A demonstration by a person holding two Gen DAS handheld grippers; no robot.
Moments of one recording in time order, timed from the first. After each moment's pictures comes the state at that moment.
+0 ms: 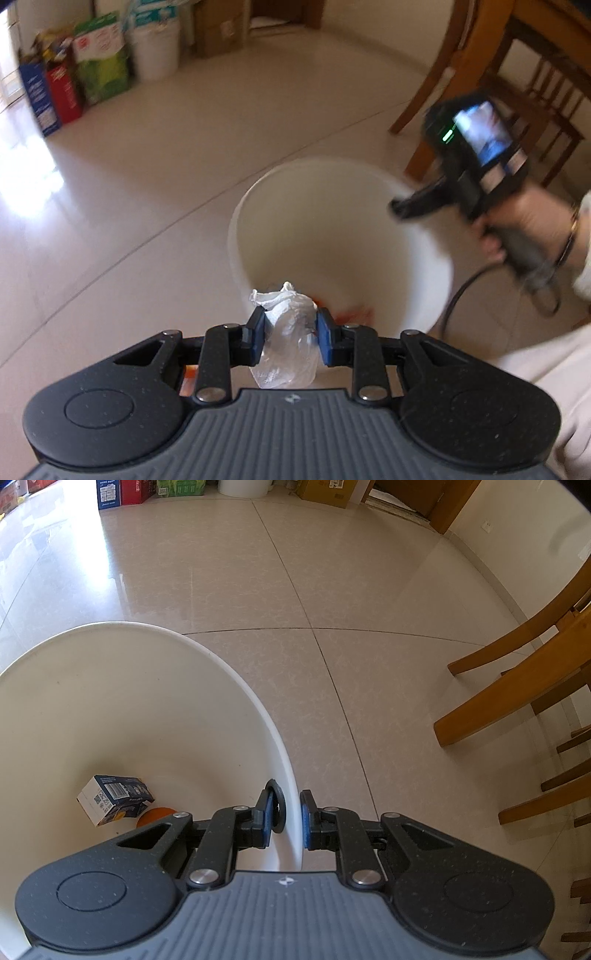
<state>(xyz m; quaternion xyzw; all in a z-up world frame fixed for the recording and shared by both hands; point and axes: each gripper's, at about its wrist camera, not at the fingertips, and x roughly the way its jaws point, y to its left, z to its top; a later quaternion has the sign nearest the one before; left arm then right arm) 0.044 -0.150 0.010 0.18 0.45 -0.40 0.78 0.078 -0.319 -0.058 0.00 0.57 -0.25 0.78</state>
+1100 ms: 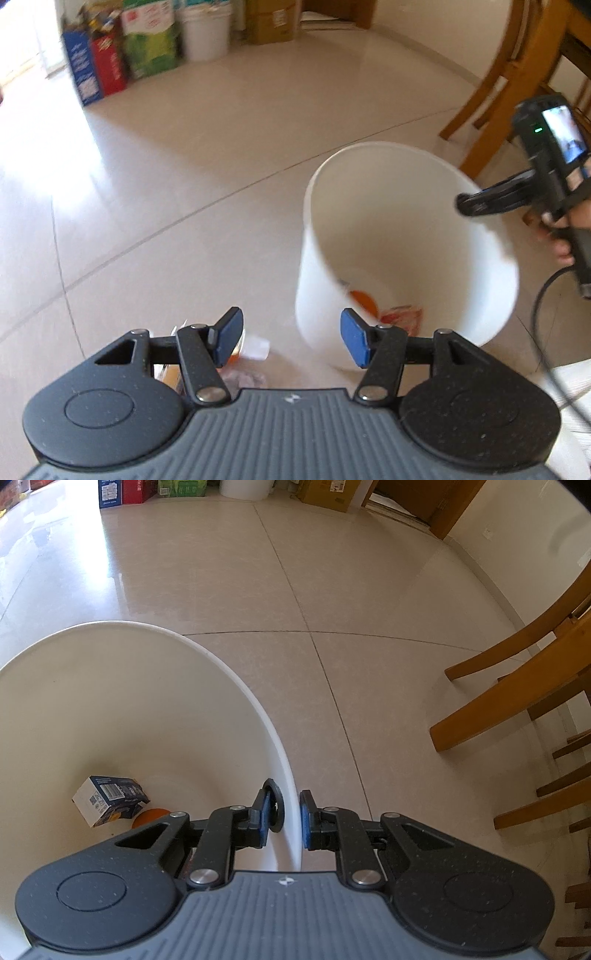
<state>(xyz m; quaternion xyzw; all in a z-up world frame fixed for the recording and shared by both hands) 0.077 -0.099 -0.038 0.15 0.47 -0.33 0.80 0.080 -0.317 -0.060 -0.01 0.57 -0.25 0.78</state>
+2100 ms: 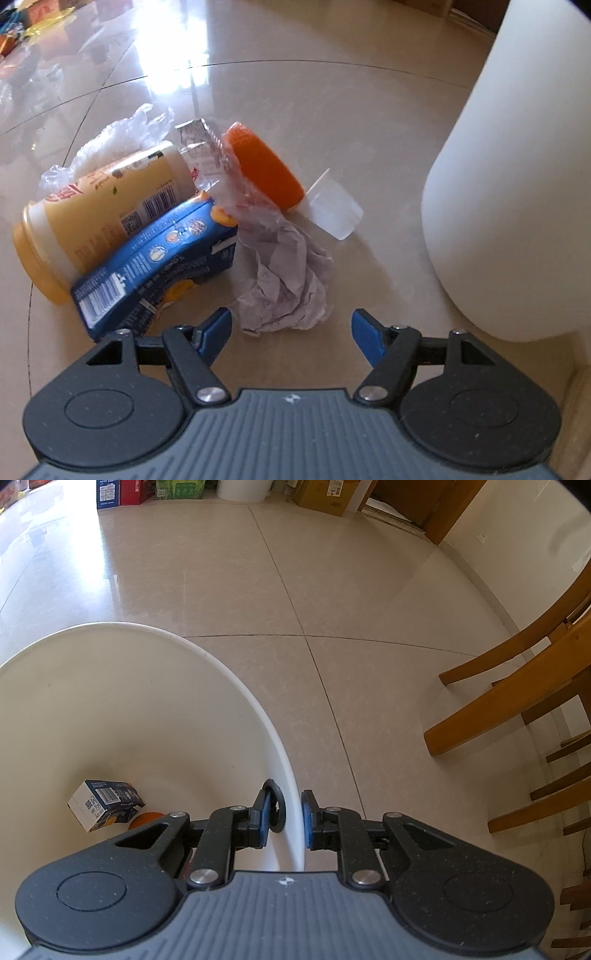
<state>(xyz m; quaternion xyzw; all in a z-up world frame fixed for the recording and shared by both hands) 0.048 -0.061 -0.289 0.05 0.52 -0.14 0.84 0.082 -0.312 -0.062 -0.02 0.56 -0.26 0.79</state>
